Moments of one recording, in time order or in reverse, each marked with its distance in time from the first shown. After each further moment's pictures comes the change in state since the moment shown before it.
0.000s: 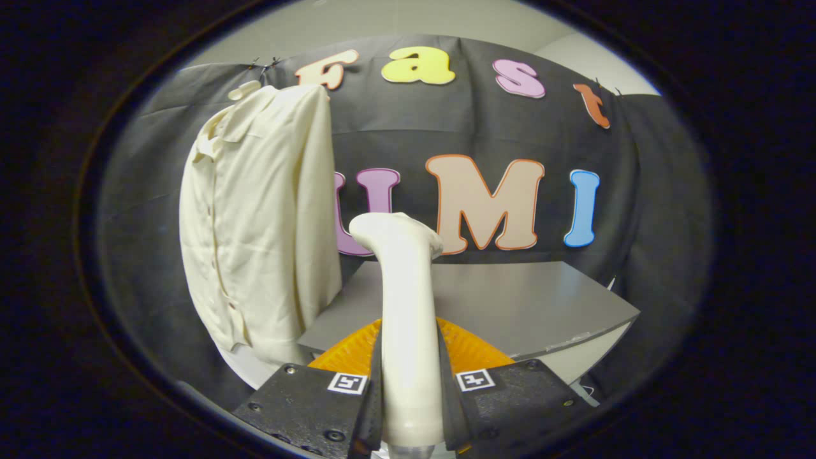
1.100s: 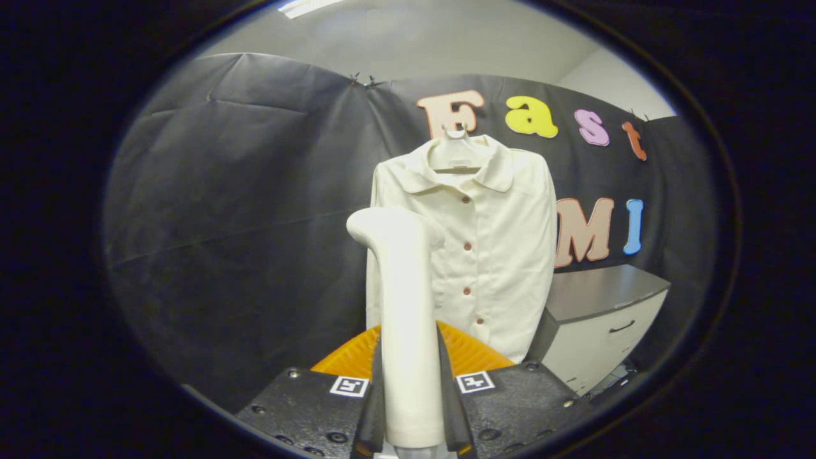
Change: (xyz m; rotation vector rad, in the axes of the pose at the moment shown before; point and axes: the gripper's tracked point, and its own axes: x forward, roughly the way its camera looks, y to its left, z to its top) arm -0.158 0.386 0.040 0.064 -0.095 0.167
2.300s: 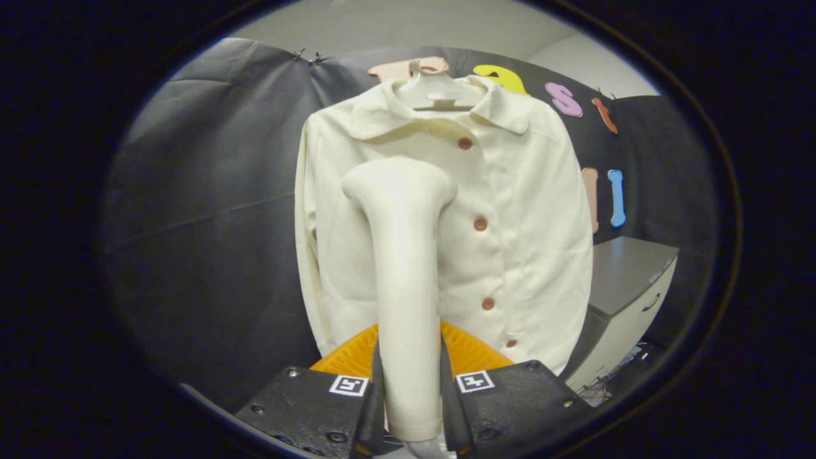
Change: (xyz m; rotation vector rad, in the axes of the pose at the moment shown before) arm 0.212 -0.017 -0.066 0.114 0.032 -0.233
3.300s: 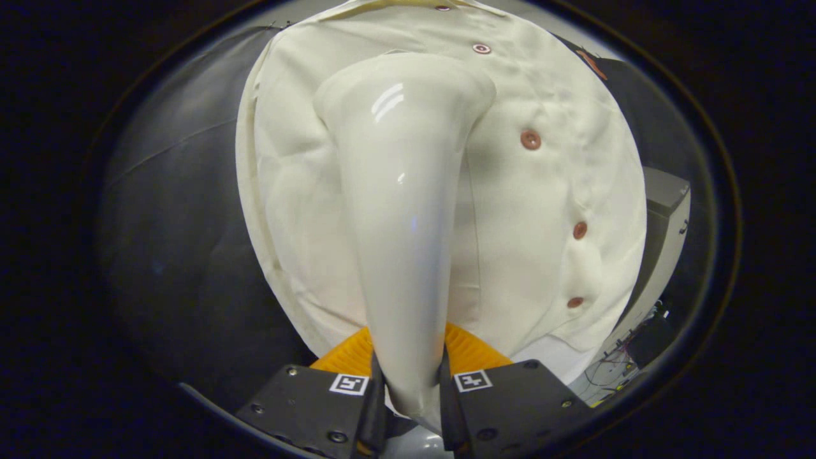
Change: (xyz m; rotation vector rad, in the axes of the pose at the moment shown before) arm 0.056 -0.009 -0.141 0.078 0.237 -0.026
